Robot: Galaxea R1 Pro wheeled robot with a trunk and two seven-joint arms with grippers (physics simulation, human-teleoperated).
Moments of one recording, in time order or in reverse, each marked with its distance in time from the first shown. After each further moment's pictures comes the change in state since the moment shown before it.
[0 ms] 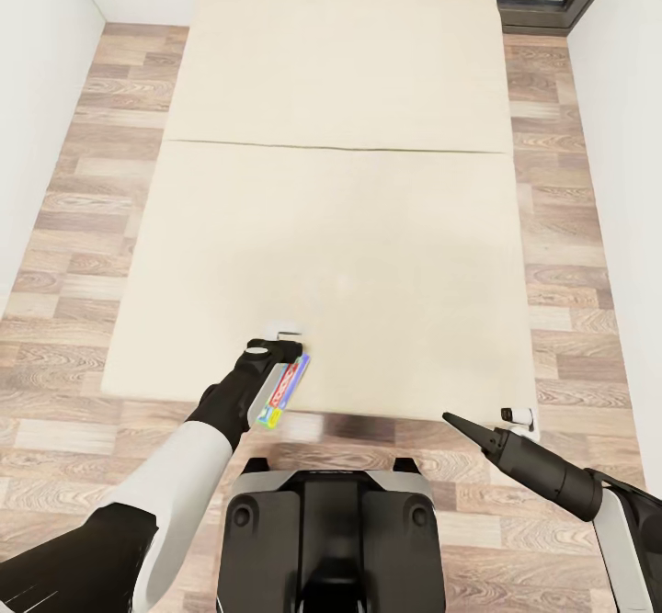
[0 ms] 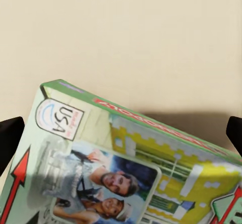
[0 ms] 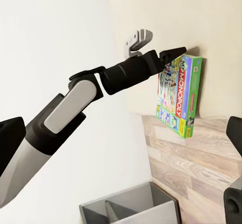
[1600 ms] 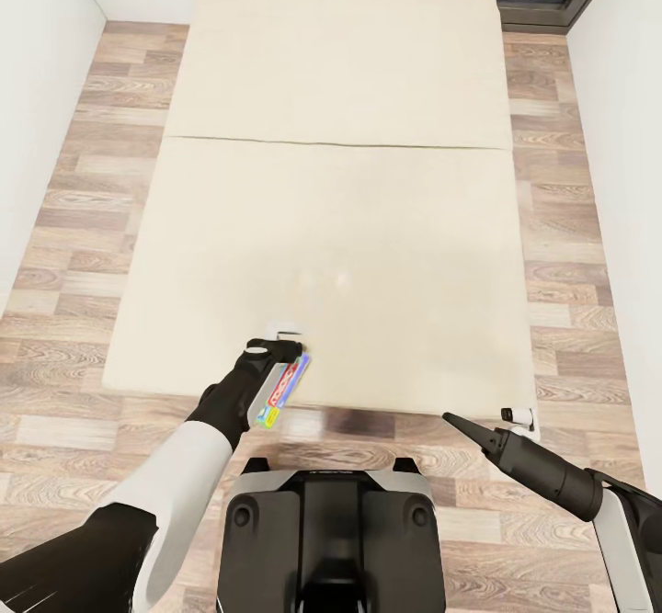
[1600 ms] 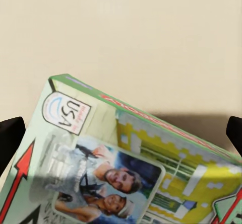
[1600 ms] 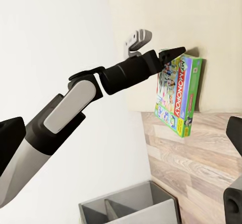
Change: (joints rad) left arm 0.000 0.000 0.003 -0.001 0.001 0.000 -0.001; right arm 0.000 0.000 -0.001 0.001 0.001 0.000 0.000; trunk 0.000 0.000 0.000
